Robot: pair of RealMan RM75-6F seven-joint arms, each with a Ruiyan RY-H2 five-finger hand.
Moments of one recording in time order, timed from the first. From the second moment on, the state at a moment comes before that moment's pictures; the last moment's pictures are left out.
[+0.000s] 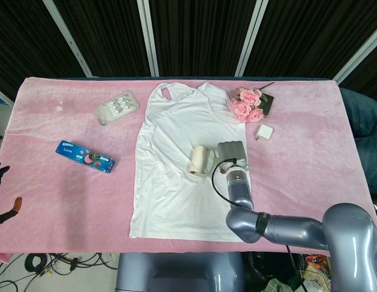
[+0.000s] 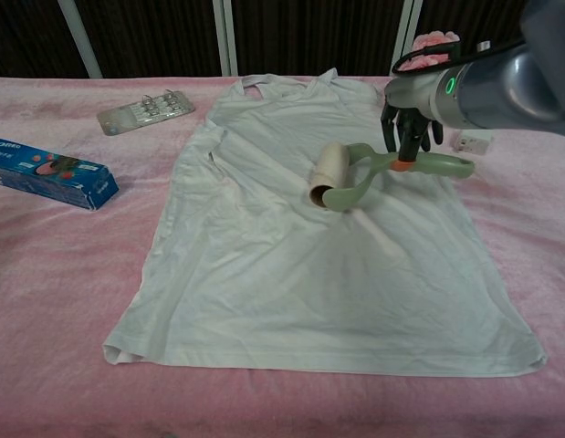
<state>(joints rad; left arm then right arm) -0.08 -1.12 -0.12 -1.74 1.27 1.47 0.13 1.18 -1.54 0.30 -1.56 0.05 1.13 -1.08</state>
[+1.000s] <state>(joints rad) -0.08 -1.12 -0.12 -1.74 1.27 1.47 0.12 1.15 -1.51 0.29 -1.55 0.05 1.06 -1.04</state>
